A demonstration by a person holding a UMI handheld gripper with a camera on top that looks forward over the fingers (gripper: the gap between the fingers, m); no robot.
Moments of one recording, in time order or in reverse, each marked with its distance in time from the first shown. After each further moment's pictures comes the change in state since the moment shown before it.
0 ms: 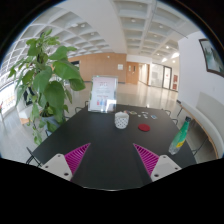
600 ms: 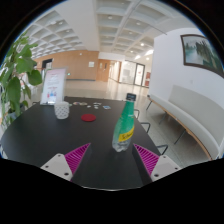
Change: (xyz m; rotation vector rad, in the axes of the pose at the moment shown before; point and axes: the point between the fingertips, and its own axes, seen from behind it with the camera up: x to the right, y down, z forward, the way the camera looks) arm 0.269 0.072 0.037 -0.020 0.311 0.040
